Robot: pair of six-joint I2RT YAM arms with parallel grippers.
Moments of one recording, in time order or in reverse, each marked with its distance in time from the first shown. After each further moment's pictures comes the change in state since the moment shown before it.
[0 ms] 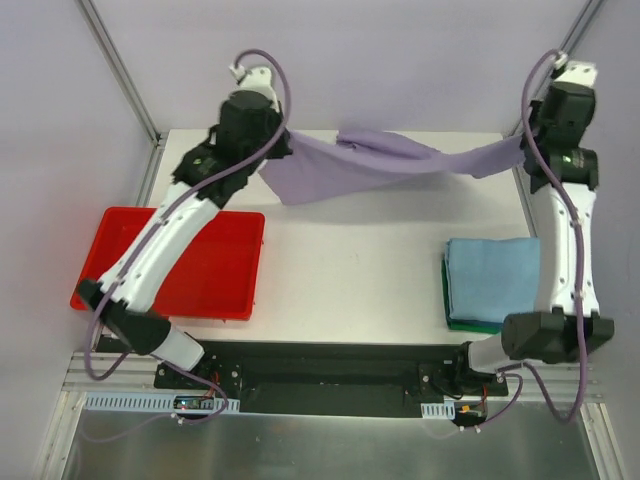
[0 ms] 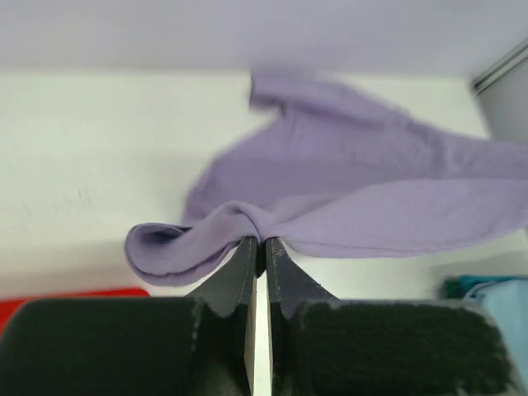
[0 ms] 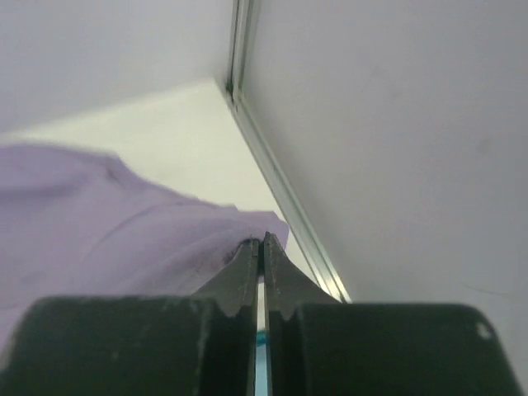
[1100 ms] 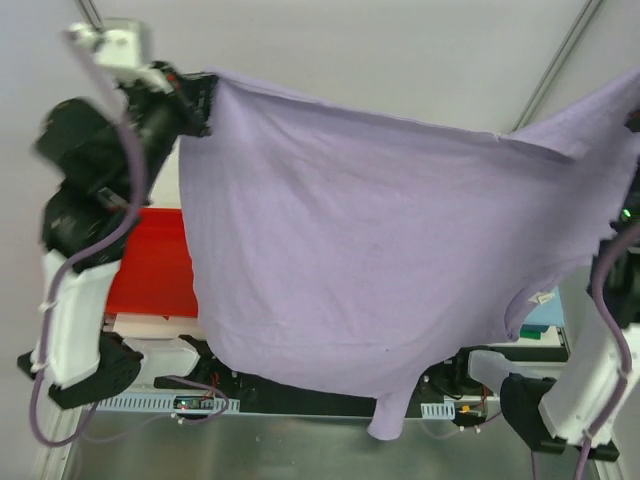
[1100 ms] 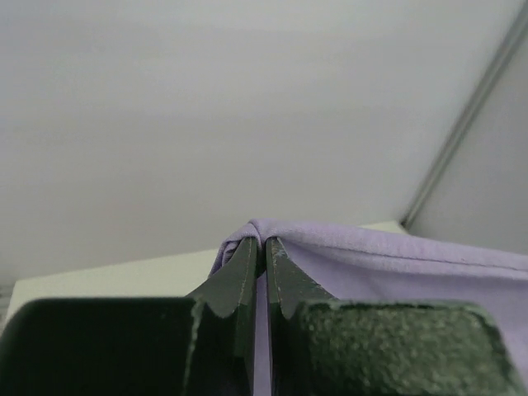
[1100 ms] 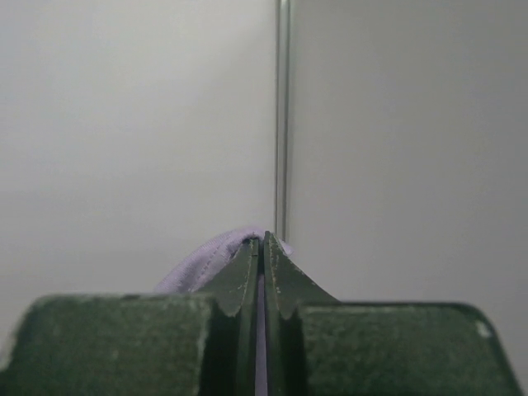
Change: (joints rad) left arm -0.010 -0.334 0.367 0.009 0.065 0.307; right arm 0.000 -0.392 0.407 0.275 -0.185 -0.098
